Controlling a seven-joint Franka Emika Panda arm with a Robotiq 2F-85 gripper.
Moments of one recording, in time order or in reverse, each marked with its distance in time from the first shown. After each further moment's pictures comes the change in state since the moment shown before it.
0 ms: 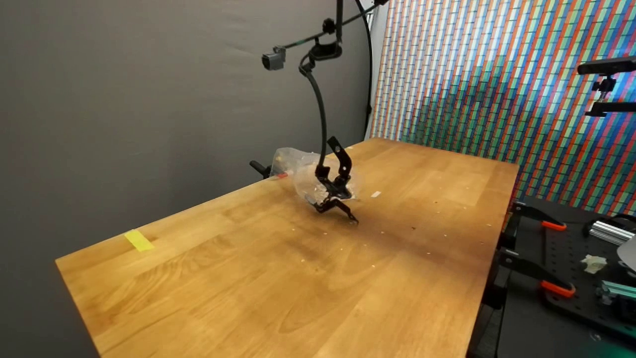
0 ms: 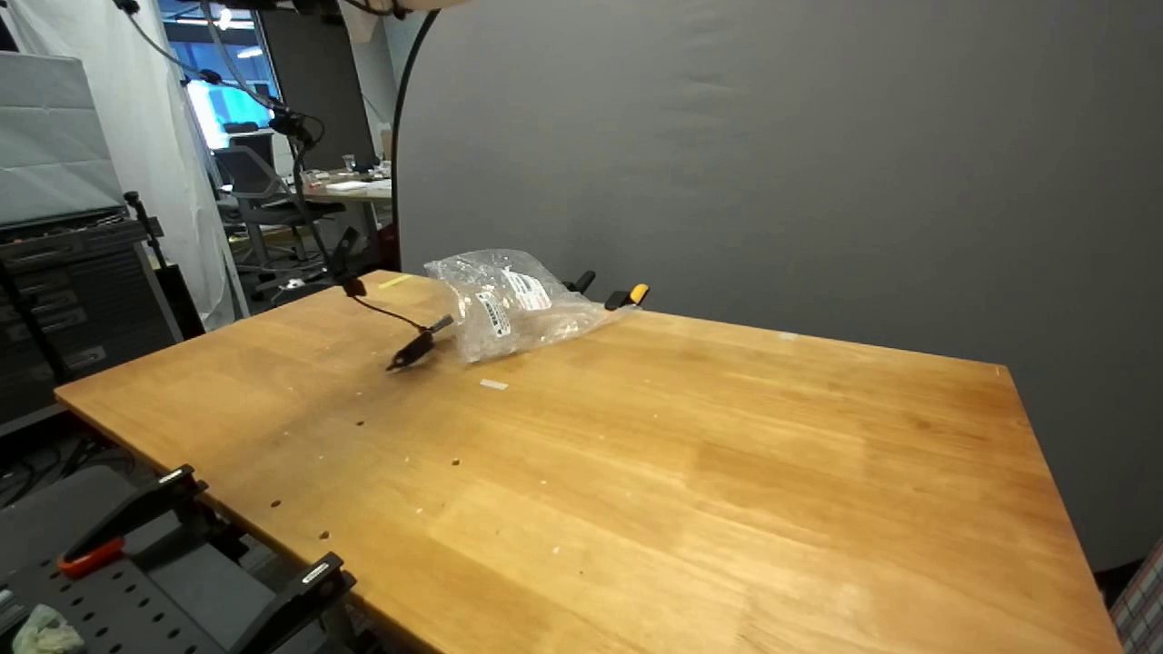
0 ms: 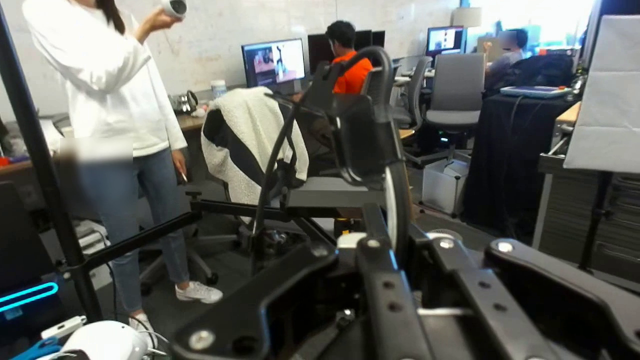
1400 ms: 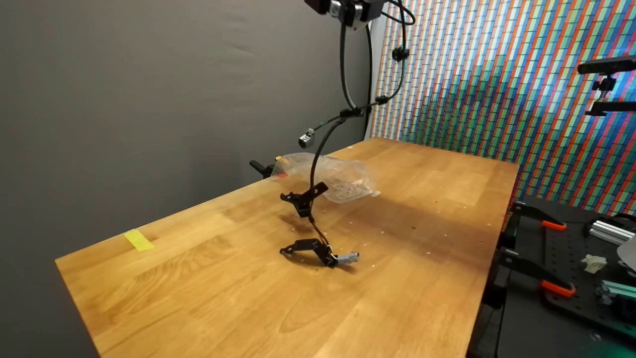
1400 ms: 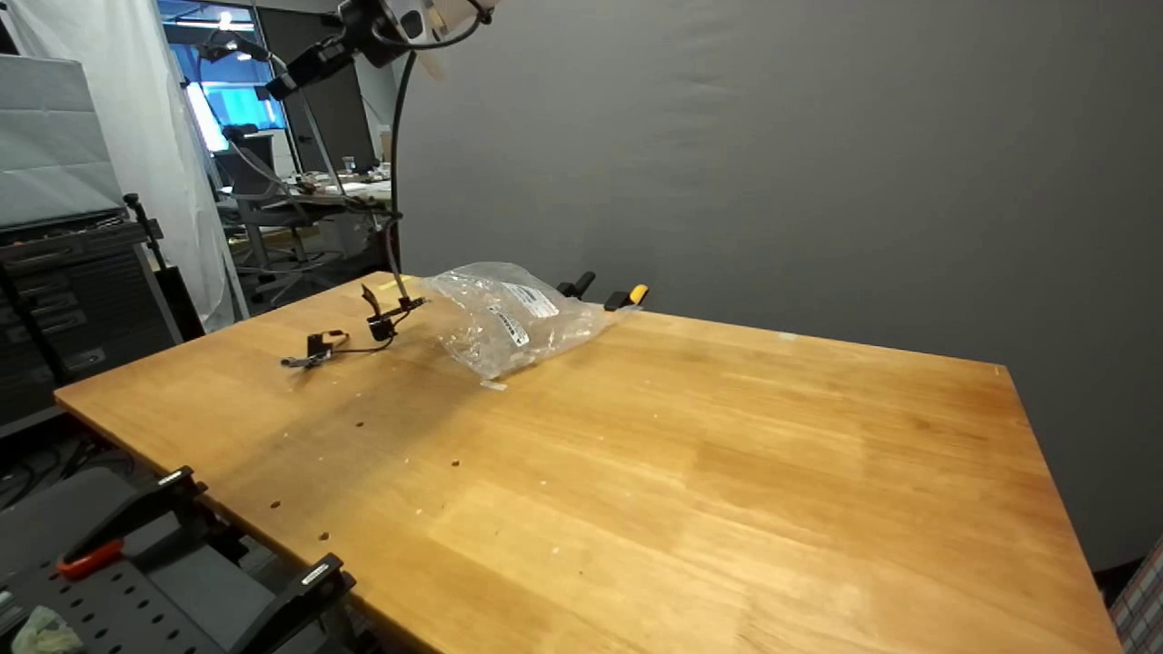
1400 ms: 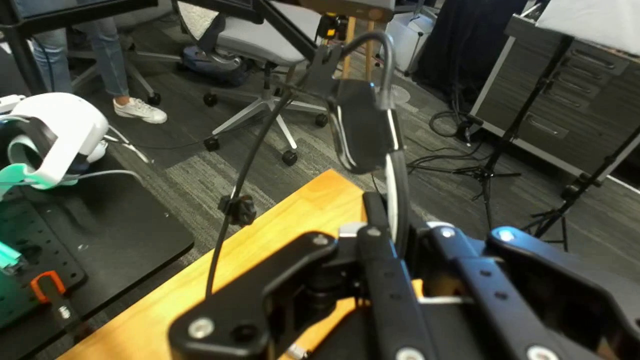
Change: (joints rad) arm -0.063 -0.055 -0.049 -0.117 -0.326 0.240 -0.399
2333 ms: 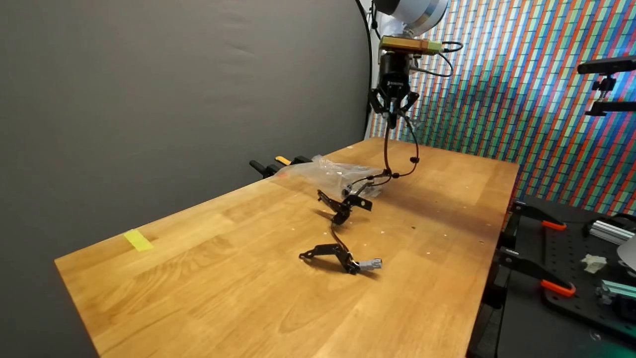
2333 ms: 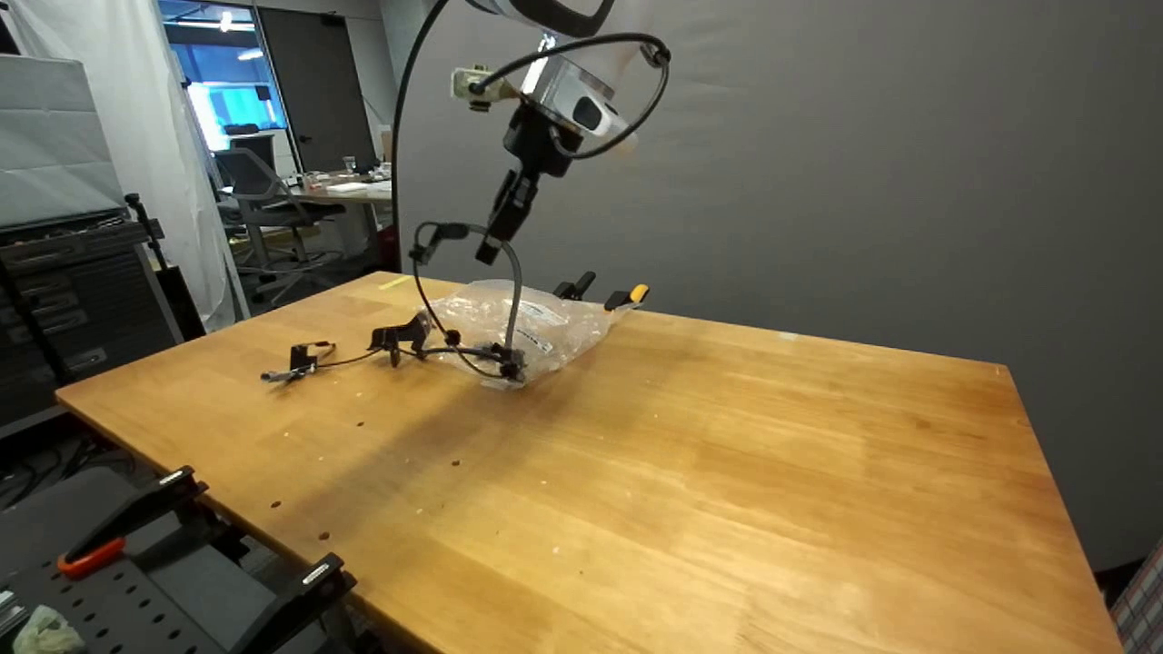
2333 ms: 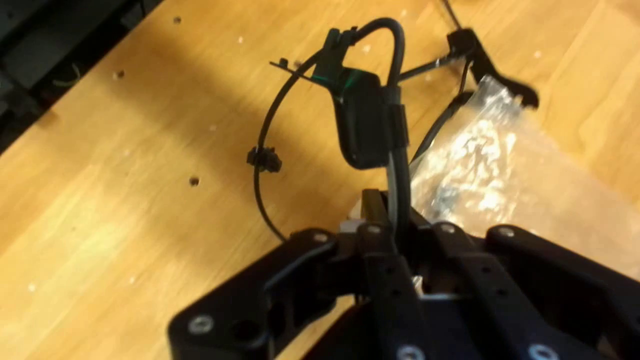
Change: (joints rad) arm -0.141 -0.009 -0.157 -0.272 -0.441 0.553 -0.301
